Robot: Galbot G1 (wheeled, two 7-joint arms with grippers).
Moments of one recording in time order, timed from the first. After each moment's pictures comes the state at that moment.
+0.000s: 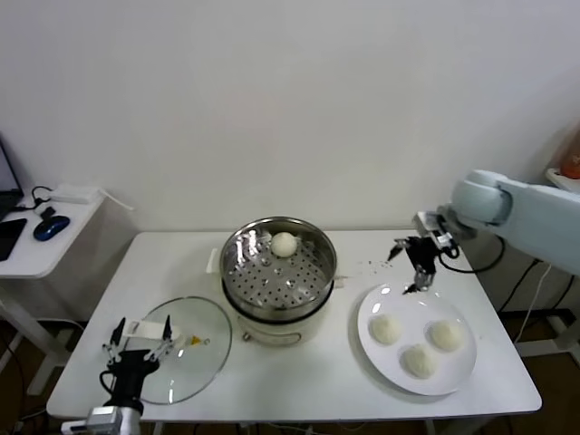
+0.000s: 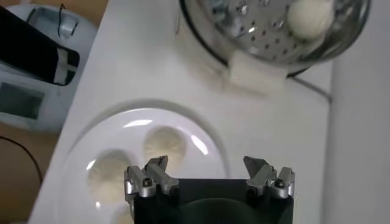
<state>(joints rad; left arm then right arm) 1.65 -1.52 -0.74 -2.01 -0.03 -0.06 0.01 0.56 0.59 -1.44 1.47 0.39 -0.22 -1.02</state>
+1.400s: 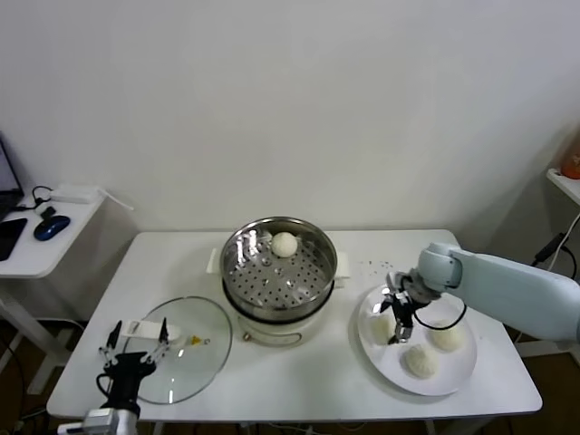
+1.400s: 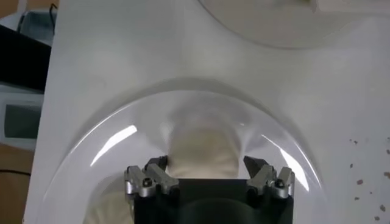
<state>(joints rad) 1.65 -1.52 -0.75 -2.00 -0.05 -0.06 0.02 0.19 0.76 -1.26 1.28 0.31 -0.31 -0.91</state>
